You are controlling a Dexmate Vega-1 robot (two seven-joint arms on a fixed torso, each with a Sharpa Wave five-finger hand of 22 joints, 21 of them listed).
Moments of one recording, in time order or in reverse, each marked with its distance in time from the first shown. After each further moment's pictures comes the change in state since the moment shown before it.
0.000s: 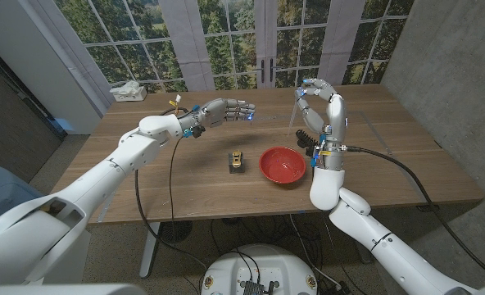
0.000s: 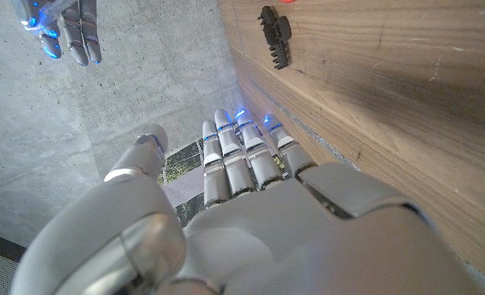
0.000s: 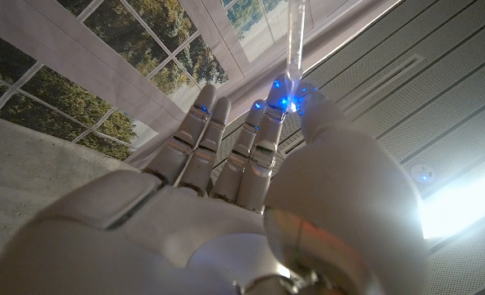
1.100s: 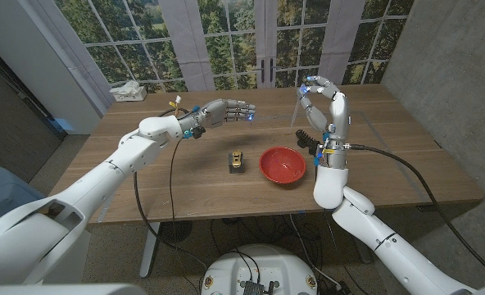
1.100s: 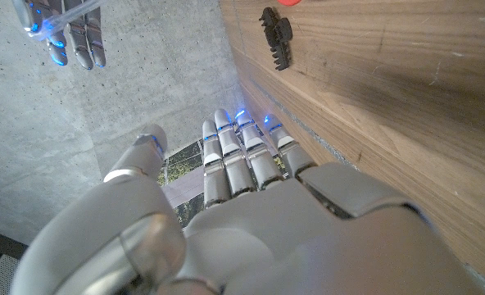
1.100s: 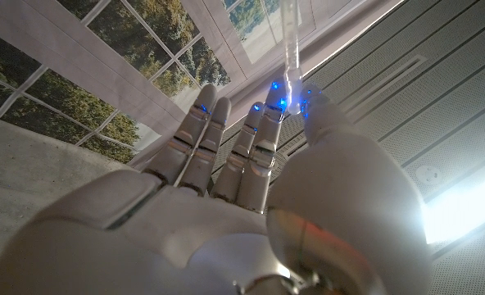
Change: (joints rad) left arm 0.021 0.006 -0.008 -0.019 -0.004 -0.008 0.011; left_hand -0.004 -0.004 0.007 -0.007 0.000 0.000 0.000 0.000 0.000 0.000 0.000 0.000 0.000 0.000 0.000 0.000 0.000 0.000 0.000 0.000 0.000; right arm -0.013 -0.008 0.028 -0.025 0.030 -0.005 0.048; right_hand -0.028 -0.013 -0.009 0.001 -0.018 -0.037 0.002 -0.036 -0.029 -0.021 0.011 -0.019 -0.004 -0.011 0.000 0.003 0.012 -0.004 0.004 0.000 0.000
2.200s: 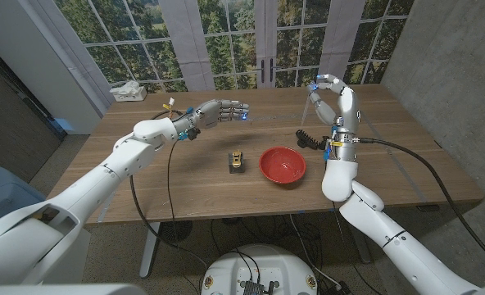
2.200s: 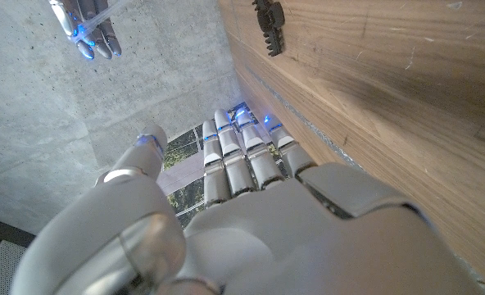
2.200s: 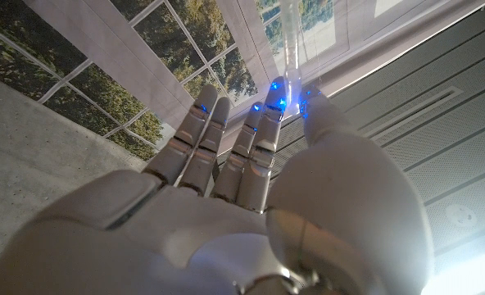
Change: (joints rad) left arm 0.032 0.020 -0.028 -0.002 -0.009 -0.018 0.033; left_hand 0.000 0.000 0.002 -0.002 0.000 0.000 0.000 0.000 0.000 0.000 0.000 0.000 0.000 0.000 0.000 0.000 0.000 0.000 0.000 0.000 0.000; right arm -0.019 -0.027 0.054 -0.056 0.056 -0.162 0.075; right_hand 0.000 0.008 0.000 0.000 -0.007 0.004 -0.004 -0.008 -0.014 0.000 0.000 0.000 0.001 0.000 0.000 0.003 0.005 0.000 0.000 0.000 0.000
